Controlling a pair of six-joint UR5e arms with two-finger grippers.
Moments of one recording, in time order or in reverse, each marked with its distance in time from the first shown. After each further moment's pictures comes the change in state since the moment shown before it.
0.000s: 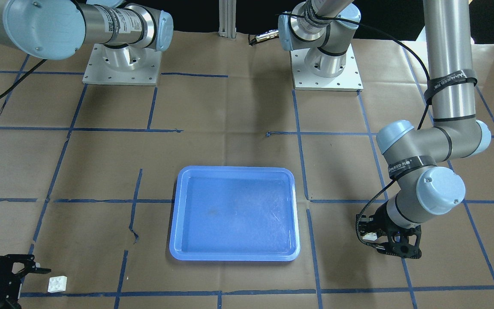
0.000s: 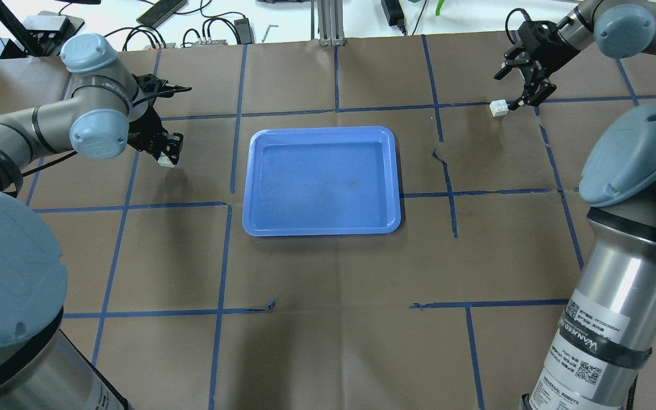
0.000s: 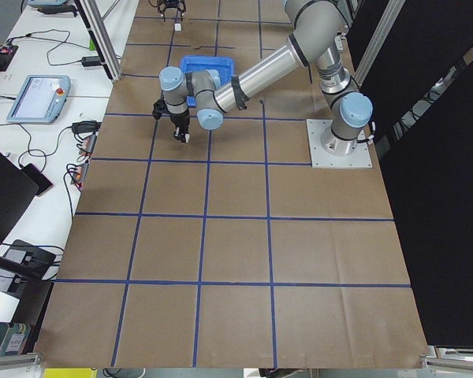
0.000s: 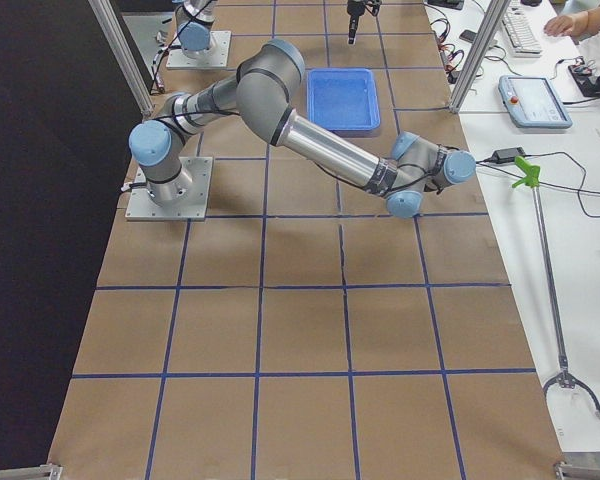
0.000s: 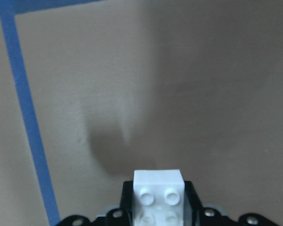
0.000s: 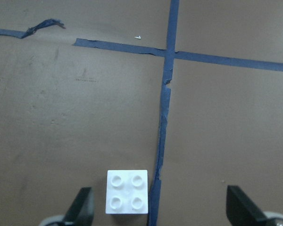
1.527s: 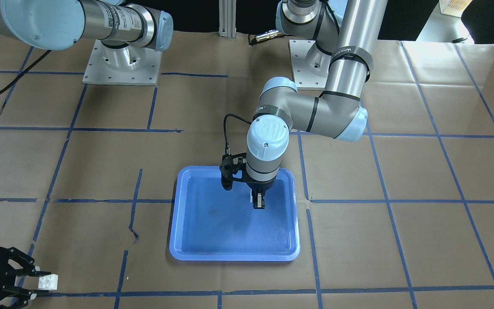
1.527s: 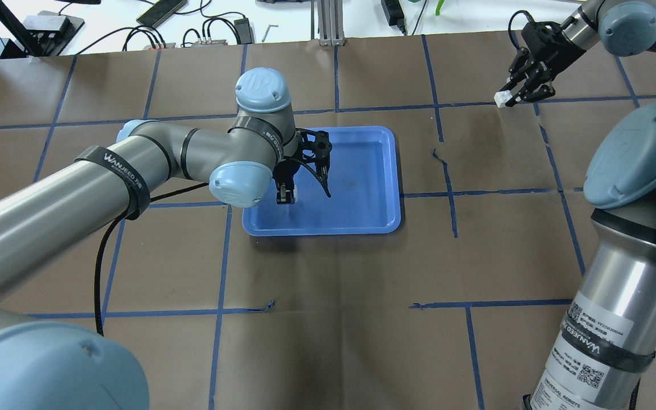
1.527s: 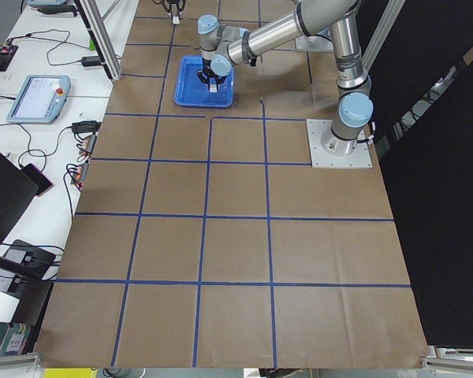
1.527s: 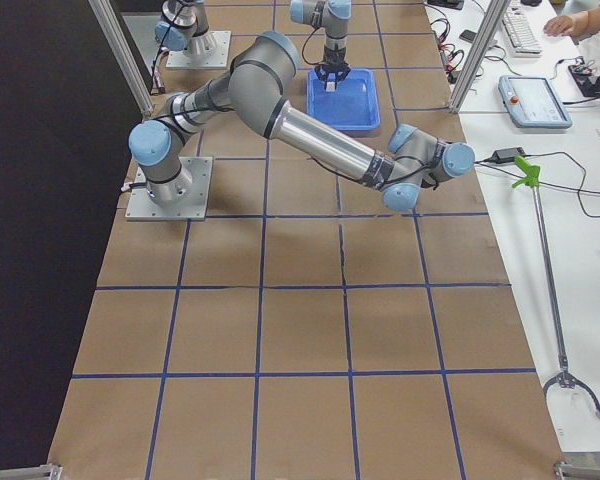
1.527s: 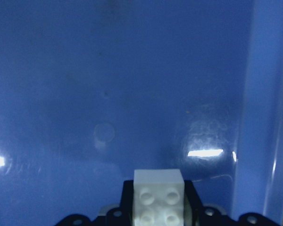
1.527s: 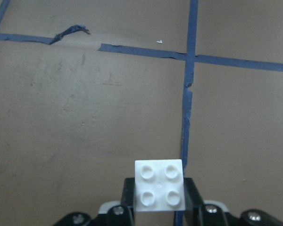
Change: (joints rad) left arm -0.453 0.029 -0.100 0.053 -0.007 0.863; right arm -0.001 -0.085 0.058 0.022 -0.020 0.015
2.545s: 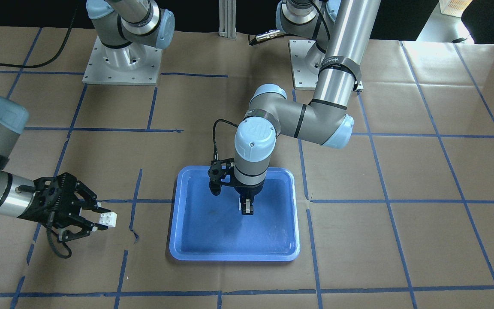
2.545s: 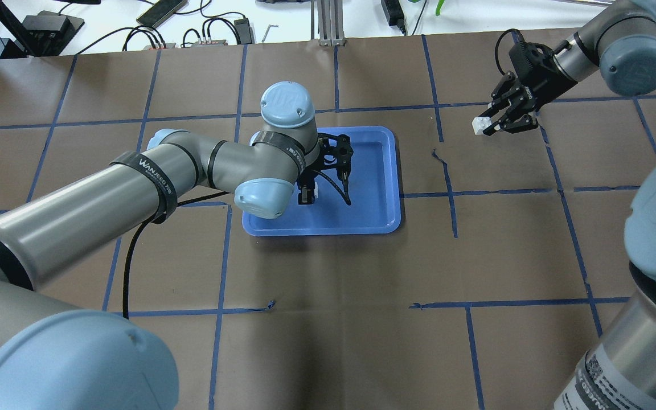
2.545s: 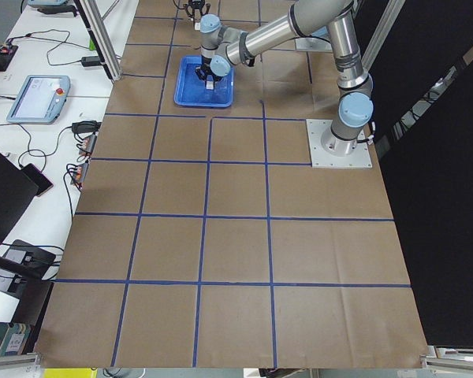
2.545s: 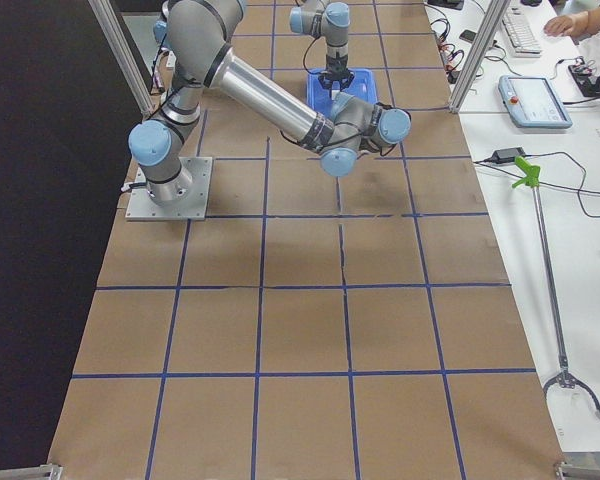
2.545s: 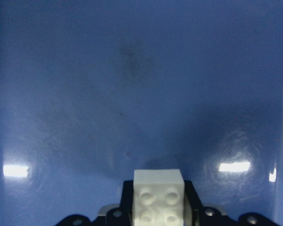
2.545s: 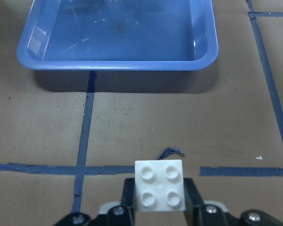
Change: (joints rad) left arm -0.025 -0.044 0.014 0.097 -0.004 -0.058; right arm 0.079 -0.383 0.631 -0.283 0.122 0.204
